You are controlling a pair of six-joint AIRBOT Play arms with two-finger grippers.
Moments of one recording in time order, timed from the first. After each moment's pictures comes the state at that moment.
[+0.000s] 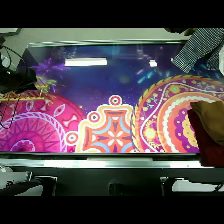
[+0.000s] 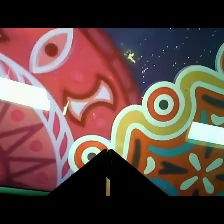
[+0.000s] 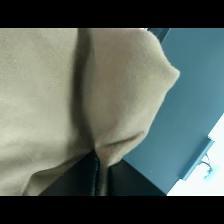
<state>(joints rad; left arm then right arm) -0.05 -1.33 1.81 1.47 -1.68 -1.89 -0.63 -1.57 1.49 -2.08 1.76 1.94</state>
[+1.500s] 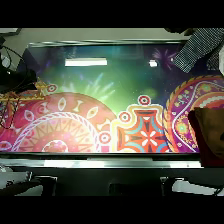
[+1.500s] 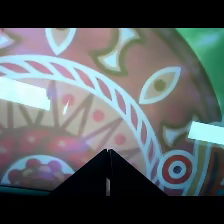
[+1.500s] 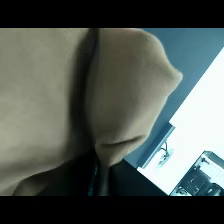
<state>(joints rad) -0.05 -1.33 1.81 1.47 -1.68 -1.89 -0.63 -1.50 1.24 -2.20 1.73 1.90</state>
